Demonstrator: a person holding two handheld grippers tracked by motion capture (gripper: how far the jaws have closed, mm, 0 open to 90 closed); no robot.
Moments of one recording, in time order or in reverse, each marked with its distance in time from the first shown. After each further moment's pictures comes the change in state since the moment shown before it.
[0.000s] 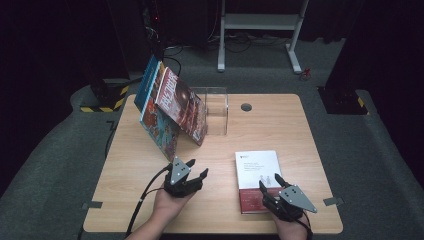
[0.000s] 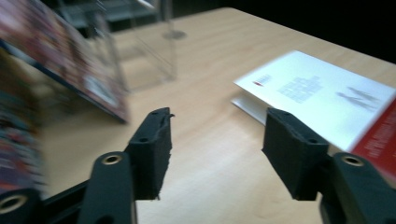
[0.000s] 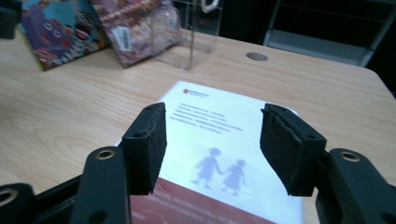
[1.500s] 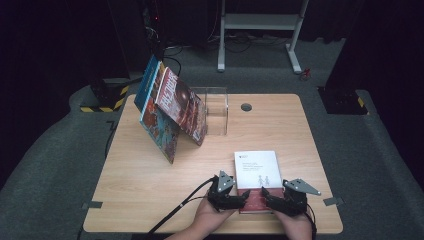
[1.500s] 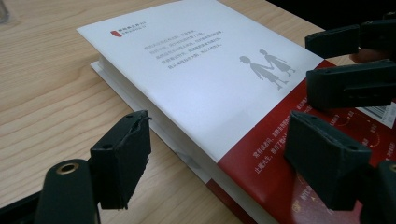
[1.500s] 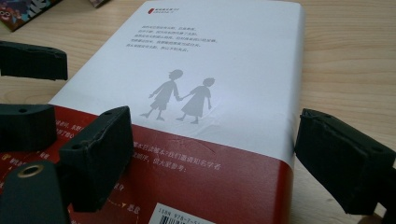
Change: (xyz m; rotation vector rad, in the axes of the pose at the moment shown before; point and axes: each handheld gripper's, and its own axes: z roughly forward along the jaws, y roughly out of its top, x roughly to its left) left arm -0.085 -0.023 0.076 0.117 -0.176 -0.070; right arm -0.030 -0.023 0.024 0.272 0.080 0.210
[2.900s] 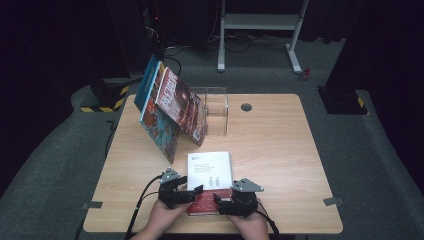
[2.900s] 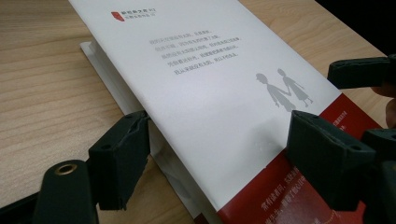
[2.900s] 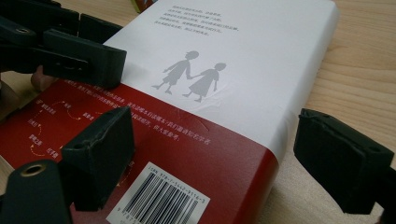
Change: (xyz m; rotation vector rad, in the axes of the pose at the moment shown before) left arm 0.104 -0.036 -0.083 0.026 0.020 -0.216; right arm 0.122 0.017 0.048 0.065 0.194 -0.152
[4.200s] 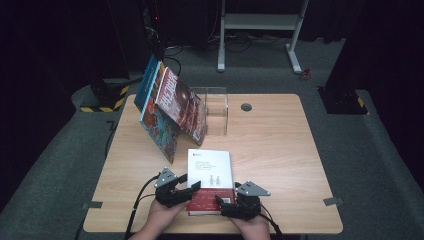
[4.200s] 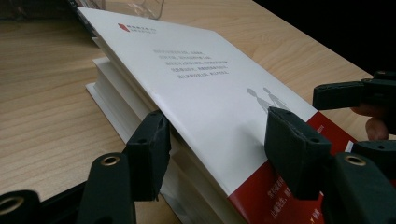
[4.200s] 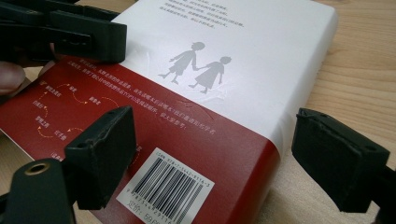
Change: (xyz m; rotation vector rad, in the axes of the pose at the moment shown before) left arm -0.001 0.003 -0.013 -0.103 -0.032 0.060; right arm -0.004 -0.010 -0.008 -0.072 0.049 0.018
